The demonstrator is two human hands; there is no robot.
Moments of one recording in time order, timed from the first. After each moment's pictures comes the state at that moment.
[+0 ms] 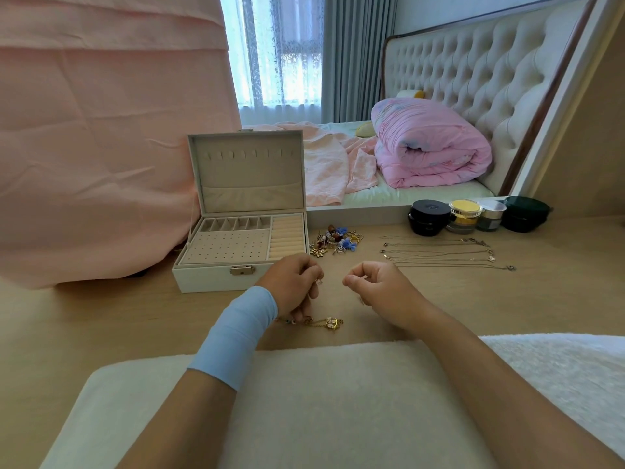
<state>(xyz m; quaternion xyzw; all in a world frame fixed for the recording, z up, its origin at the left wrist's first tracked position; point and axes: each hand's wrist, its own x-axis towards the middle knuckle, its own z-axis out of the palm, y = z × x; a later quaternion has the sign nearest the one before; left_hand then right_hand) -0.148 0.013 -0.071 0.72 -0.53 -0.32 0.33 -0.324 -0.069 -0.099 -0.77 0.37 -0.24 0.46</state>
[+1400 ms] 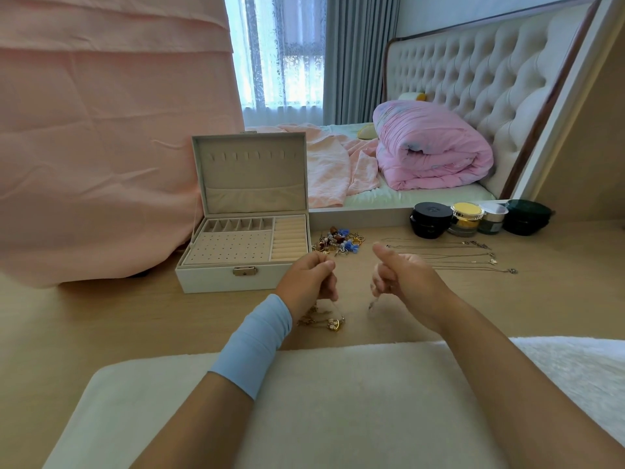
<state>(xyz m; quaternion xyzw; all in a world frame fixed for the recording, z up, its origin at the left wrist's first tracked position) -0.168 0.004 -0.080 0.59 -0.44 -0.43 0.53 -0.342 -0.072 -0.074 -0.65 0.35 -0.30 0.61</state>
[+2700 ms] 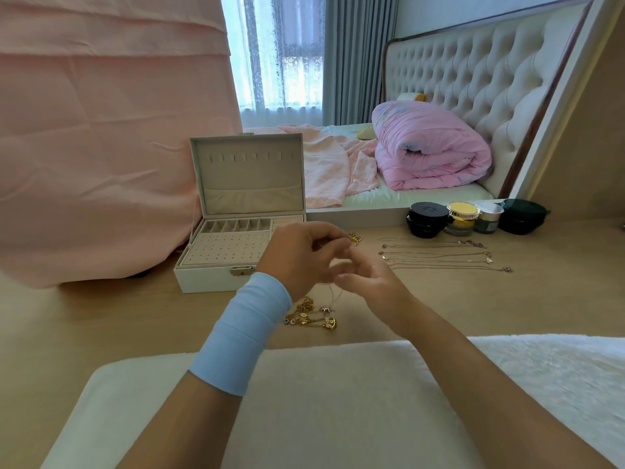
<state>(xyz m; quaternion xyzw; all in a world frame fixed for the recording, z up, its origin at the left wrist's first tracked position) -0.175 0.025 -0.025 0.64 -0.63 -0.07 0.44 -0.318 -0.049 -0.080 -0.73 0.21 -0.29 0.58</state>
